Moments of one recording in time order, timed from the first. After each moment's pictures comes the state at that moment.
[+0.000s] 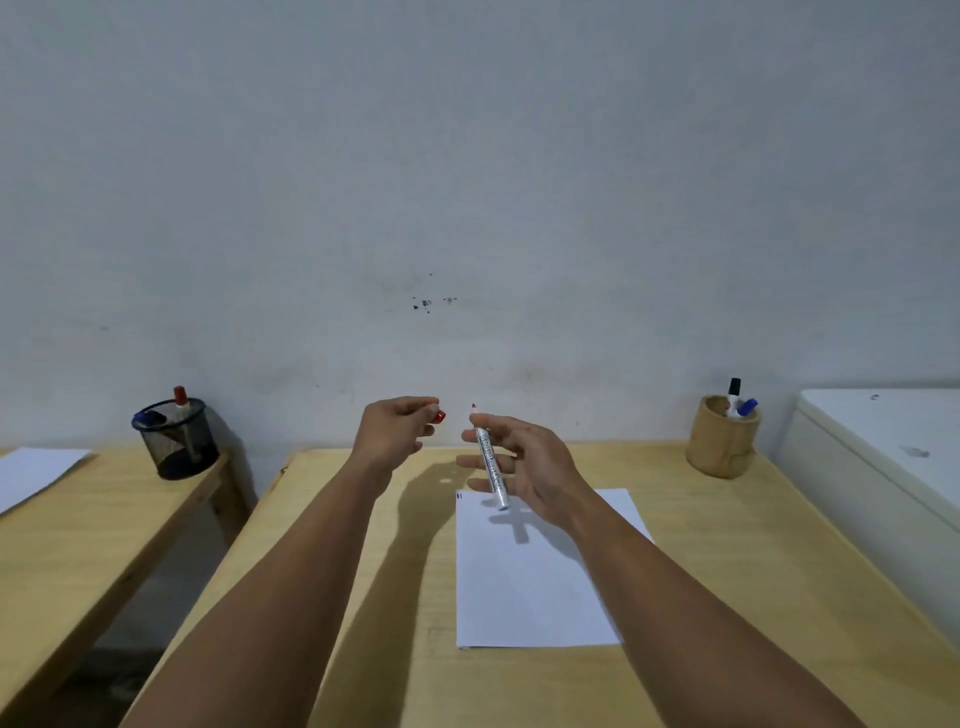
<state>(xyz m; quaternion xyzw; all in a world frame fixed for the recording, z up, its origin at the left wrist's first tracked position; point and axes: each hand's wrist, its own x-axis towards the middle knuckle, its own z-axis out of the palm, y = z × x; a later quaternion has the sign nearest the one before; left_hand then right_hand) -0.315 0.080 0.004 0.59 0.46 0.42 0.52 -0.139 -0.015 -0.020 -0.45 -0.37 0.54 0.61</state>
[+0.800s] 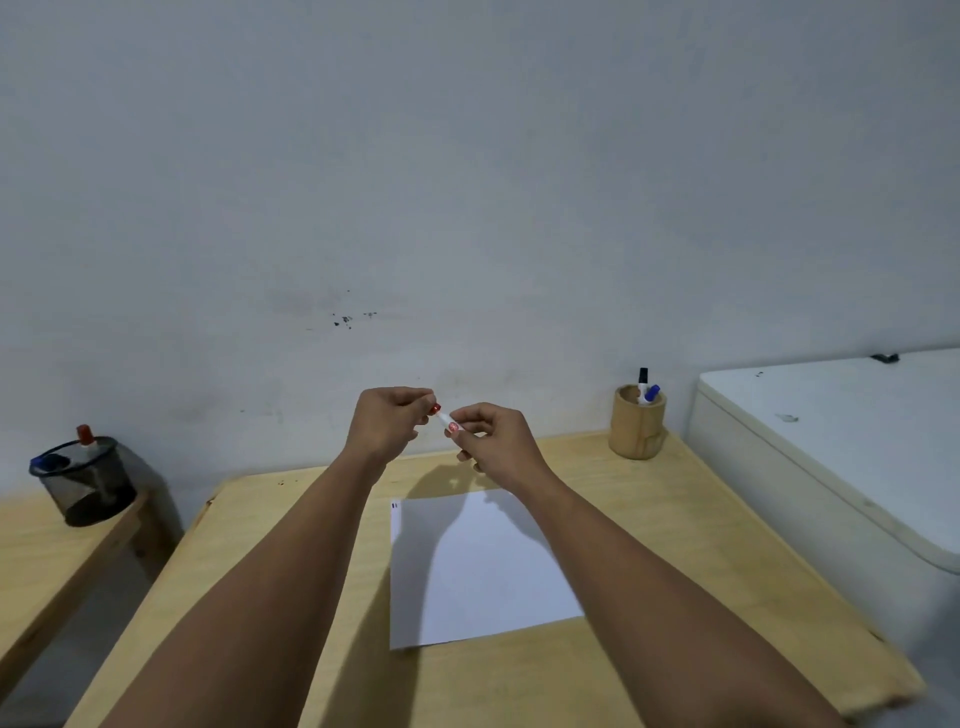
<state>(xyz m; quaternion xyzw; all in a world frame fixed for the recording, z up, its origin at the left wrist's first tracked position) -0.245 0.047 0.031 0.68 0.41 0.40 0.47 -0.090 -0.026 -0.020 -0.61 -0.46 0.29 0.57</state>
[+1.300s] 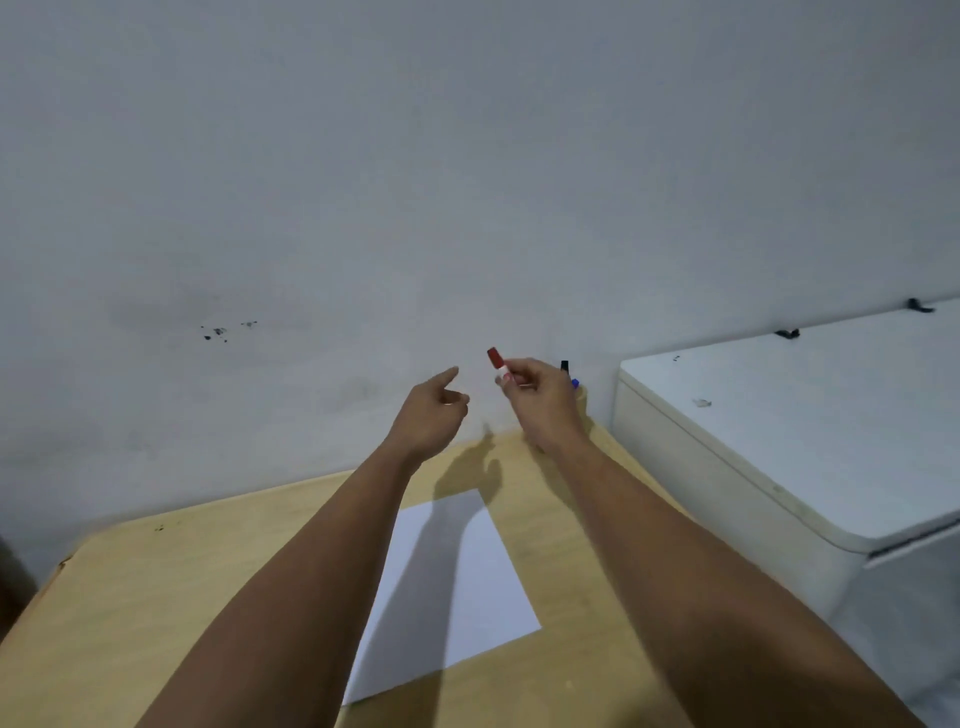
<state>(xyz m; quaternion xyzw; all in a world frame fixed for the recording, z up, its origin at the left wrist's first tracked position) -0.092 0.027 0.018 0.78 0.33 0.26 0.46 0.052 -0.065 0.002 -0.67 -0.37 0.10 0.63</state>
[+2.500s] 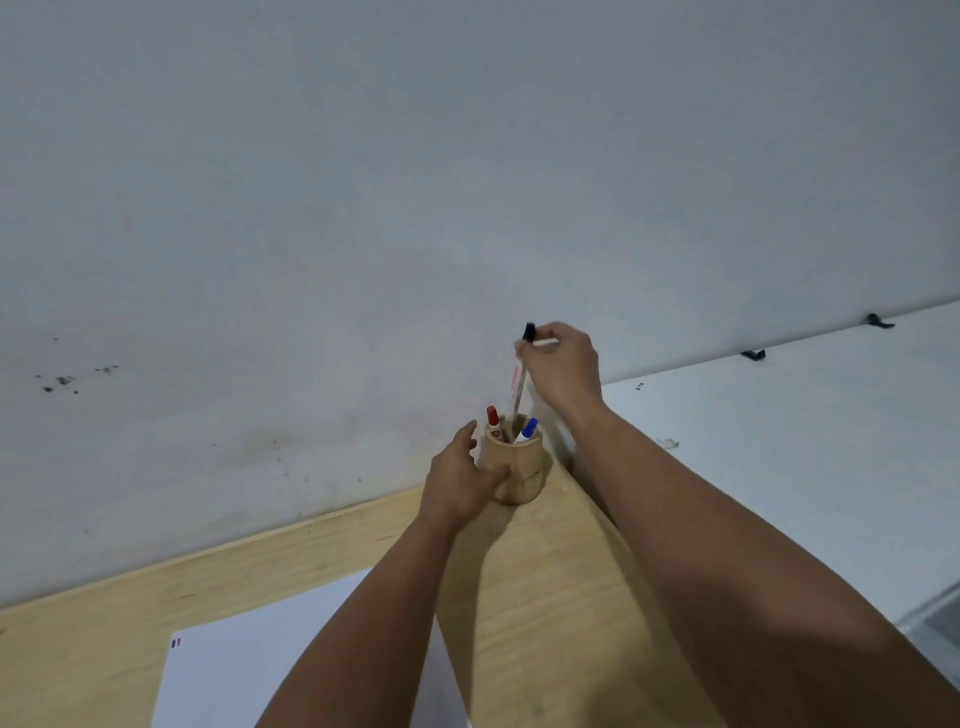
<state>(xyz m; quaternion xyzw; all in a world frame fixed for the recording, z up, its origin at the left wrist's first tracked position) 0.040 0.013 -0.047 0.80 0.34 0.25 0.42 0.179 -0.051 0.054 -0.76 -0.28 0.03 0.58</state>
